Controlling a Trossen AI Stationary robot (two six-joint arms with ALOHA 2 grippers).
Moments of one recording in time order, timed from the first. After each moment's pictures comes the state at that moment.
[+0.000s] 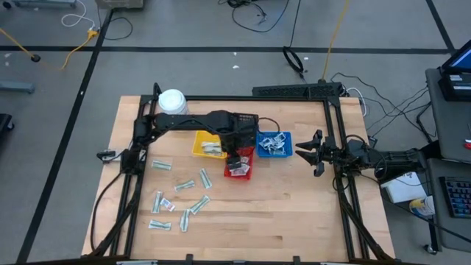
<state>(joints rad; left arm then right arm) 0.14 2.07 1.86 -1.23 0.23 -0.05 0.02 0.04 0.02 0.13 0.16 0.23</state>
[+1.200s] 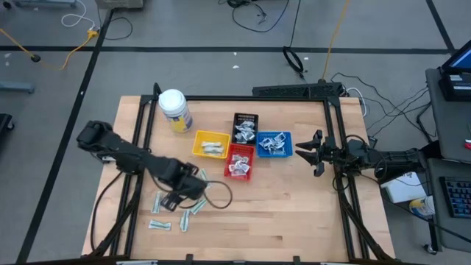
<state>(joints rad) -0.38 1.55 1.11 -1.11 0.09 0.09 0.02 0.04 0.02 0.13 0.16 0.23</state>
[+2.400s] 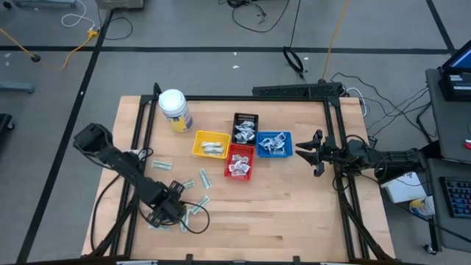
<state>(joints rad) -0.68 1.55 0.79 -0.78 0.10 -0.17 0.02 0.04 0.02 0.13 0.16 0.23</state>
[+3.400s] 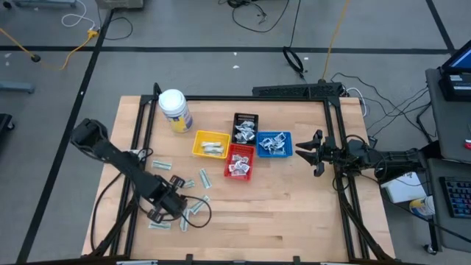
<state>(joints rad) -0.63 1.46 0.83 -0.87 0.06 -0.16 0.02 0.04 0.02 0.13 0.16 0.23</state>
